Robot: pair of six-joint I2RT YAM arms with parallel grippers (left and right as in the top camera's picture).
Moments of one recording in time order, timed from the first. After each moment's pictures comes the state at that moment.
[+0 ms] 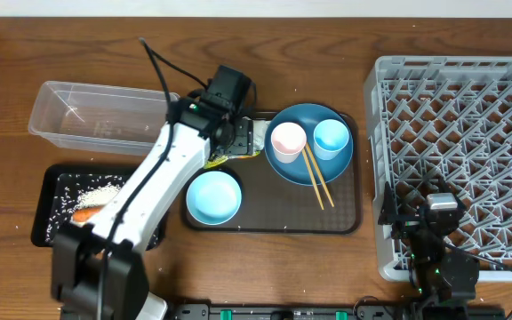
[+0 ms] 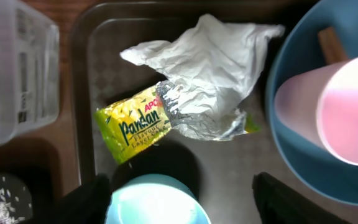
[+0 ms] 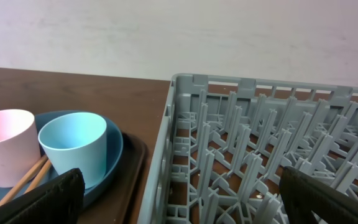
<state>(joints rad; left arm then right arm) -0.43 1.68 1.36 -0.94 -0.08 -0.37 0.02 0.02 0.01 -0.07 -0.05 -0.03</state>
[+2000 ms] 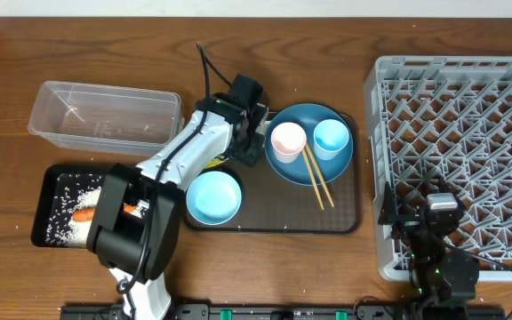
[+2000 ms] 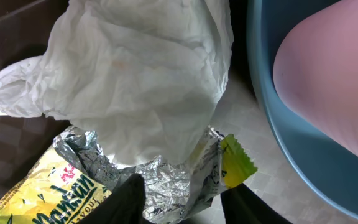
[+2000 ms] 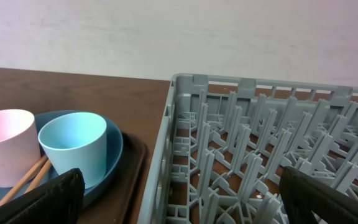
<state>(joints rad) -0.43 1.92 1.35 -0.79 0.08 -0.03 0.02 0.02 0.01 -0.07 -0.05 -0.03</state>
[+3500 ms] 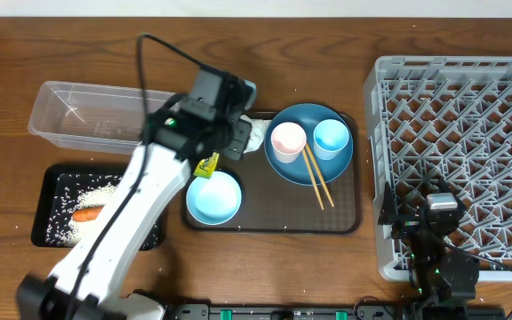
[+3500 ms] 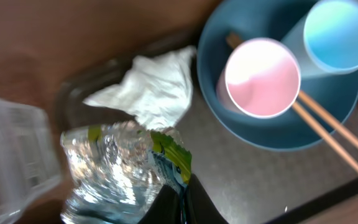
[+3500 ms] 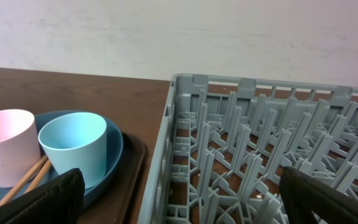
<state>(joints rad) -0.42 1.48 1.35 -0.89 0.04 -0.03 0.02 0.02 0.01 -0.07 -0.05 -0.03</state>
